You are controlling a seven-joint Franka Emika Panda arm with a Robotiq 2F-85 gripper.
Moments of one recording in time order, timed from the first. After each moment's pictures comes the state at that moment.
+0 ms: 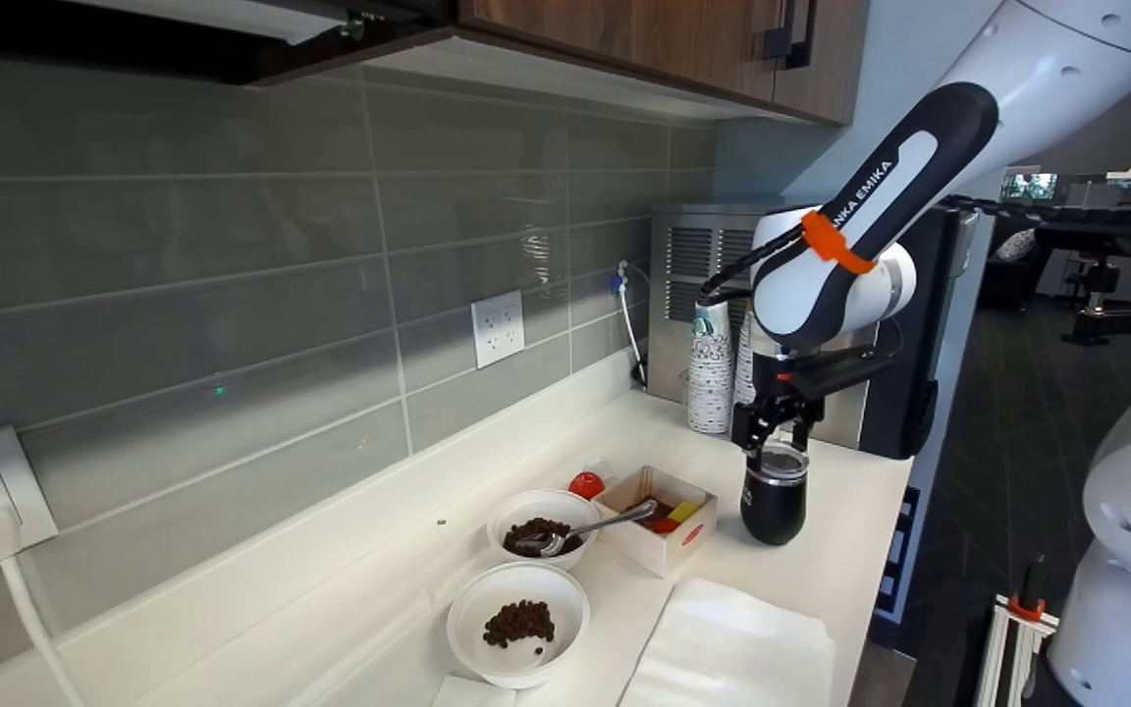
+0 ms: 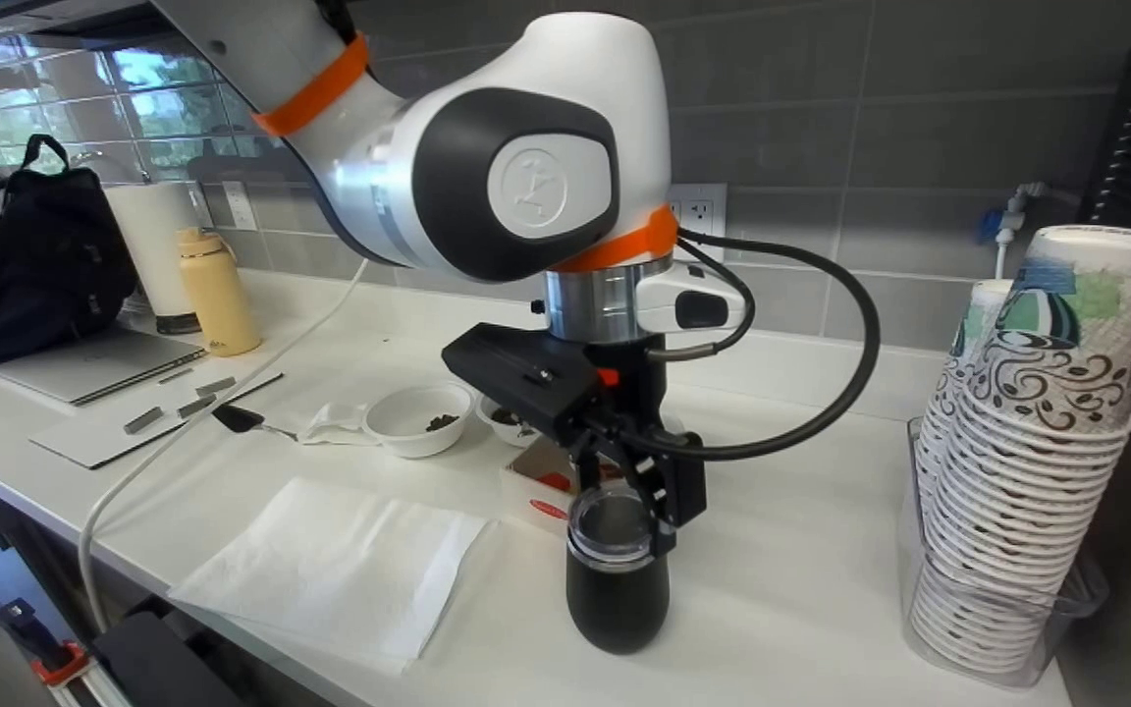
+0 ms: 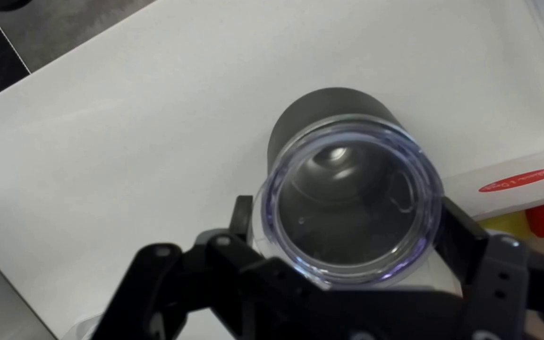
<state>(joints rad) -0.27 -0.24 -0.18 -2.75 -0.20 2.53 0.06</state>
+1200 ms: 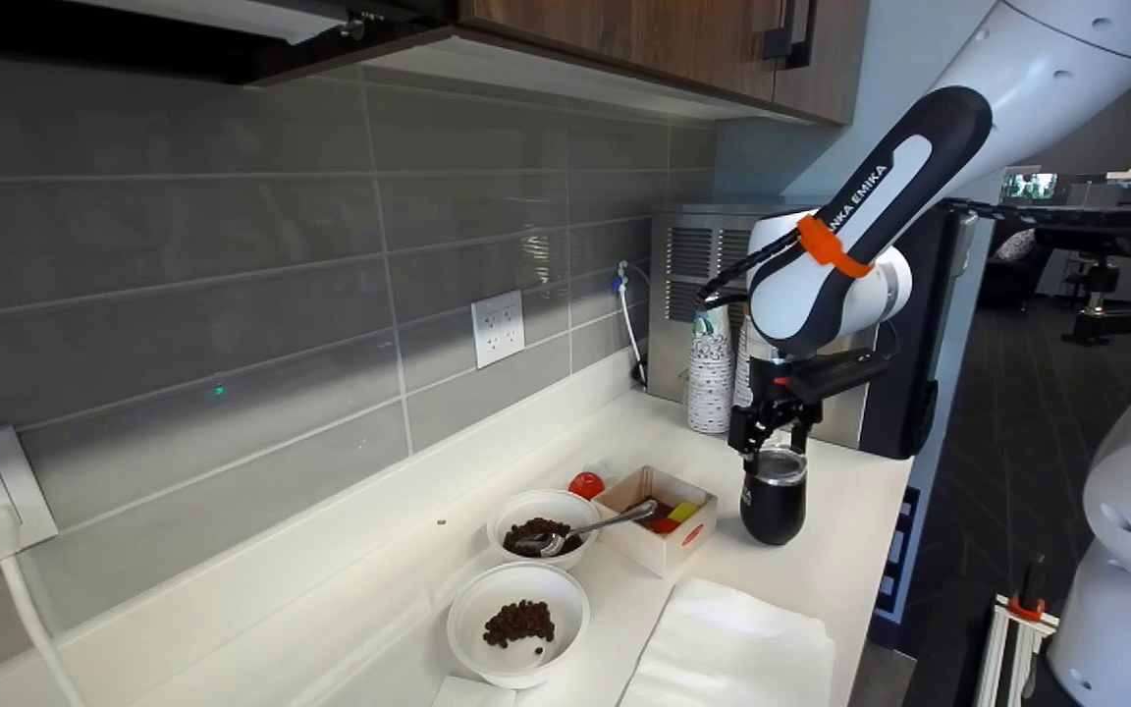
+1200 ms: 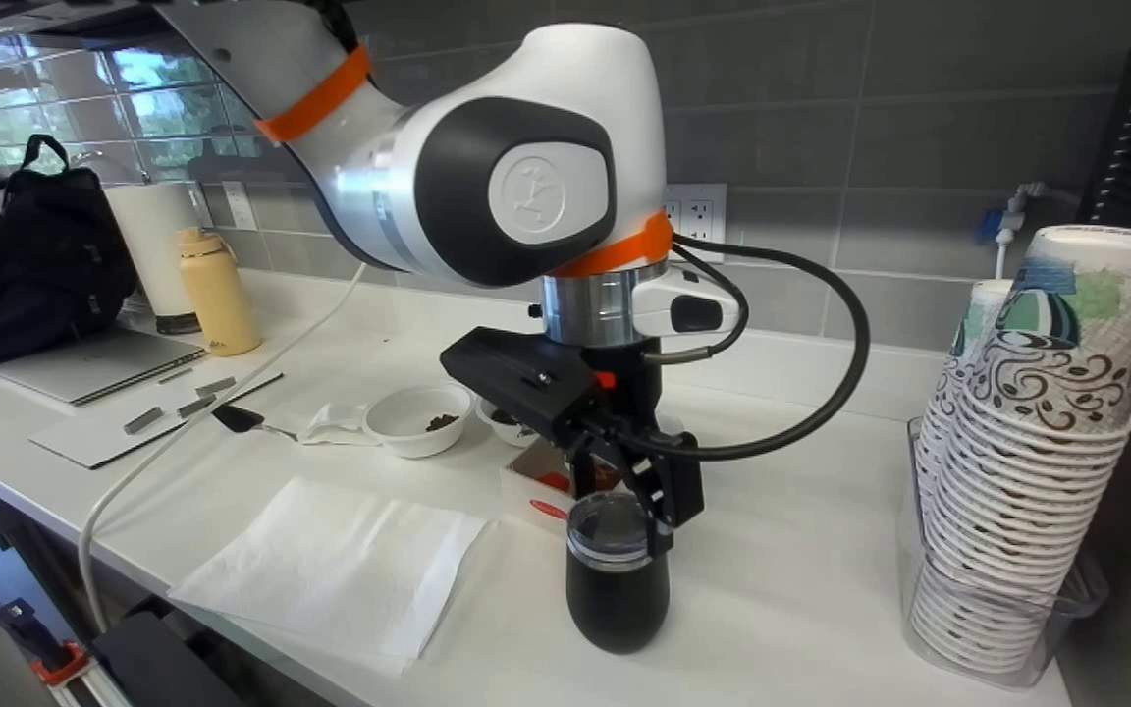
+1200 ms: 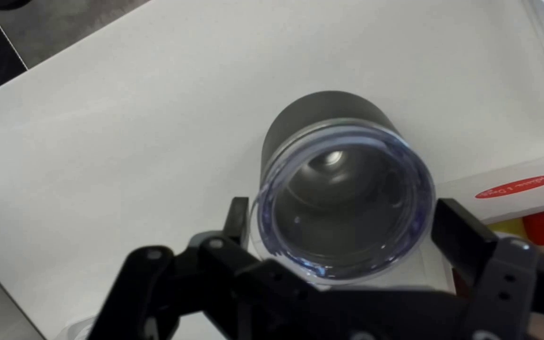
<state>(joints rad) -0.27 -0.22 -0.17 -2.75 -0.20 2.53 0.06</state>
